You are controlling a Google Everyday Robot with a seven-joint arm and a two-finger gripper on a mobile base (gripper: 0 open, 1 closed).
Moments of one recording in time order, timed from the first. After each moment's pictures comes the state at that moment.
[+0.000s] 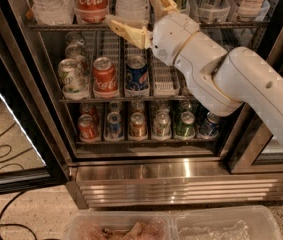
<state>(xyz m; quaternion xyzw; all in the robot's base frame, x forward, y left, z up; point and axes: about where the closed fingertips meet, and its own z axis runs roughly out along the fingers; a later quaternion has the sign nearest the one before) 0.613 0.004 1.061 -0.33 0.48 0.21 0.79</state>
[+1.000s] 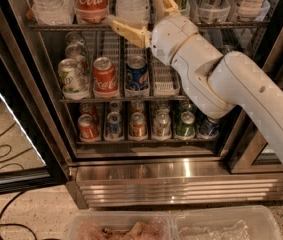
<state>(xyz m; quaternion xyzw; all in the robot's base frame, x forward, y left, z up) 0.631 -0.007 1.056 -0.30 0.48 0.17 0.80</state>
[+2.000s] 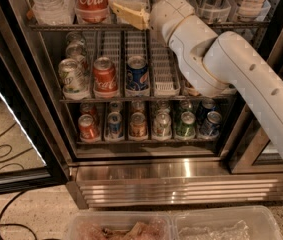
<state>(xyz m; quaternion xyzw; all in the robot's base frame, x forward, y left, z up) 0.672 -0.005 1.079 -0.31 0.47 0.14 0.82</state>
